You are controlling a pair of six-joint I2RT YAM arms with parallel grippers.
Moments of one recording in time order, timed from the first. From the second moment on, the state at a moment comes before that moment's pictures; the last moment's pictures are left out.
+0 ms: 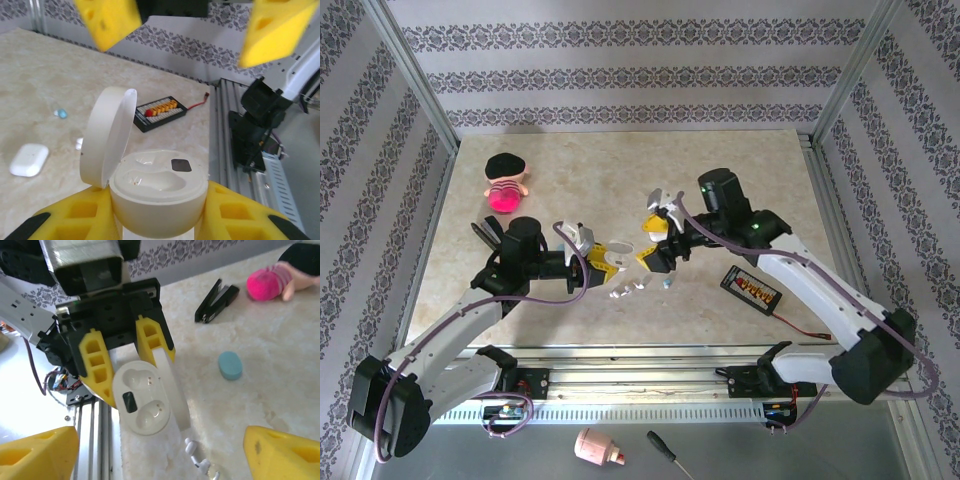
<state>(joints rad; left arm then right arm) -0.41 0.99 0.60 0.03 0.89 0.10 0.55 1.24 1.14 -0.52 -0.83 -0.24</state>
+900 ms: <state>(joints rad) -0.41 1.15 0.55 0.60 0.82 -0.04 0.28 1.39 0.98 -0.46 -0.33 0.32</state>
